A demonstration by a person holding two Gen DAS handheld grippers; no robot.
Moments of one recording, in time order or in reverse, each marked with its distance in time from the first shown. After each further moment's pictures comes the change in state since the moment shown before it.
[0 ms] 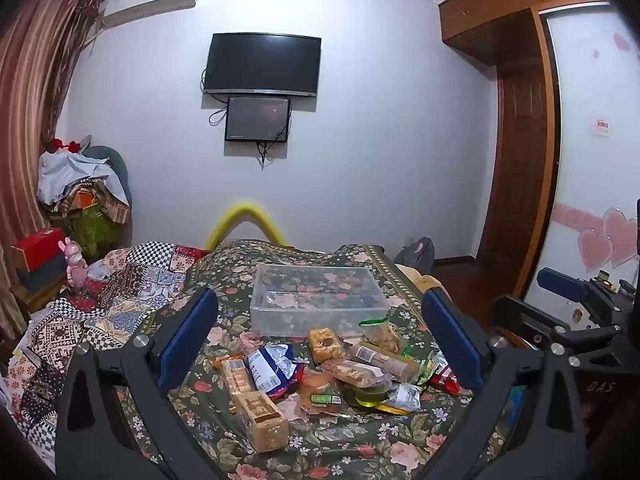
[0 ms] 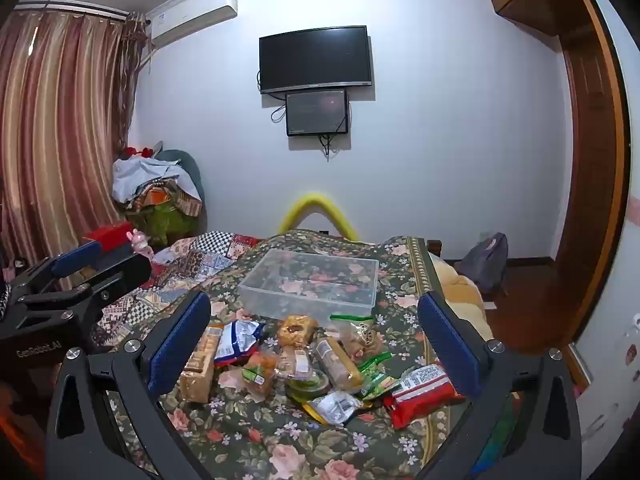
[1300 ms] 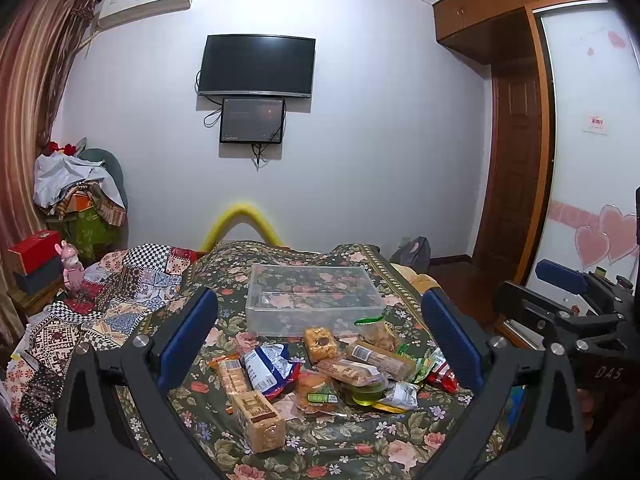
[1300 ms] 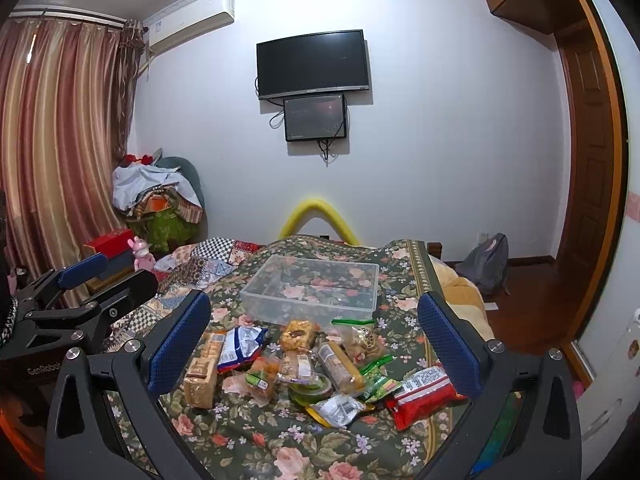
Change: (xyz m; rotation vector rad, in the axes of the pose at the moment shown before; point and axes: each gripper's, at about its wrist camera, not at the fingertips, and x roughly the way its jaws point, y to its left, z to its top) left arm -0.001 -0.004 -0.002 0.009 -0.009 -0.023; right arm -0.006 -0.001 0.008 0.020 -0.012 0.007
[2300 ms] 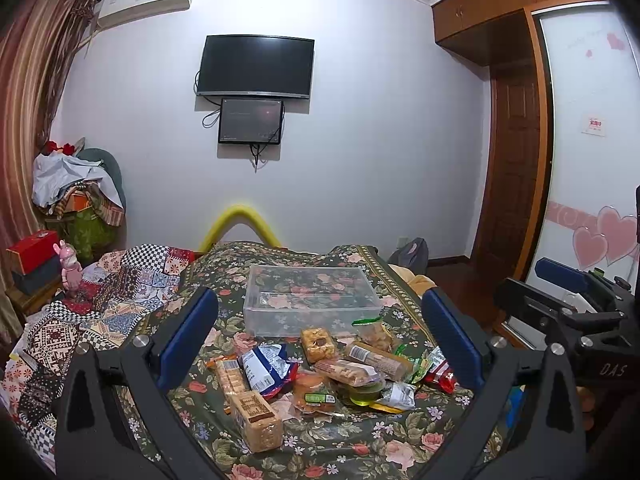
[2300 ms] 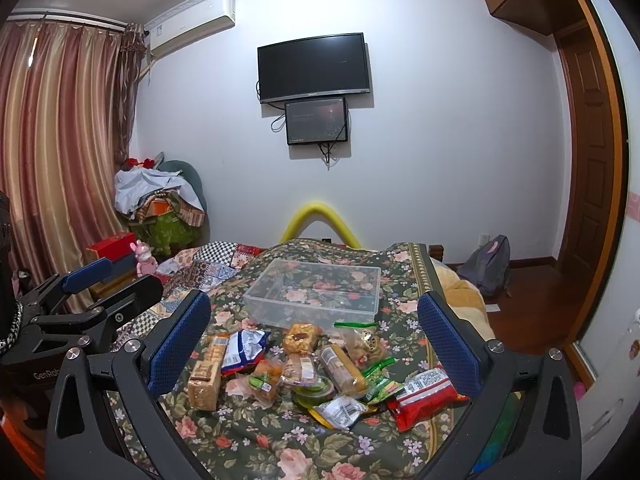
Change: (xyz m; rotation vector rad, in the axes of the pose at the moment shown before) left arm -0.001 0.000 0.000 -0.002 -0.004 -0.006; right arm -0.003 0.001 0.003 0.003 -0.011 0.005
